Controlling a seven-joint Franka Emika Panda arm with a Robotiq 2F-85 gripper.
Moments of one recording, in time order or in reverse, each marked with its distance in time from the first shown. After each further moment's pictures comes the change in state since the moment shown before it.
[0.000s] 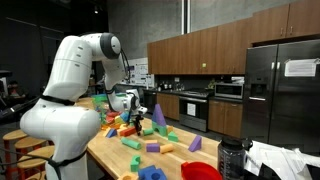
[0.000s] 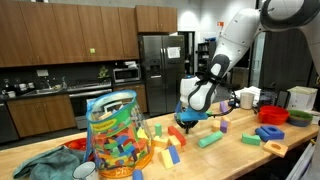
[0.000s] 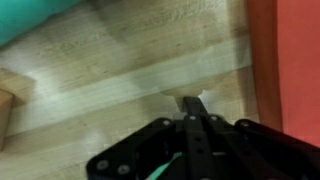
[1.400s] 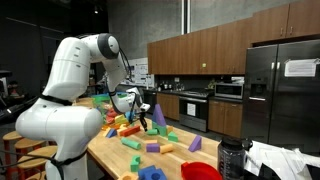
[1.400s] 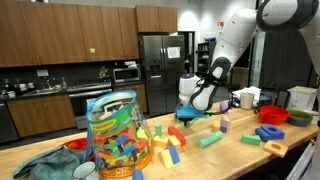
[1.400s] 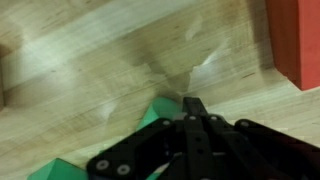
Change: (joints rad) arm 0.139 0.026 -0.198 0.056 -0.222 0.052 0.282
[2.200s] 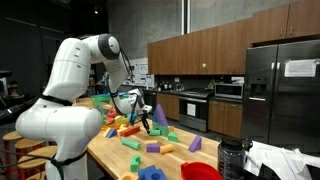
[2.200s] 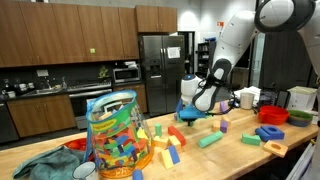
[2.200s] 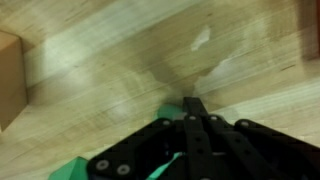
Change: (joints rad) arm -0.001 0.011 -0.034 -0.007 -0.040 -0.019 0.044
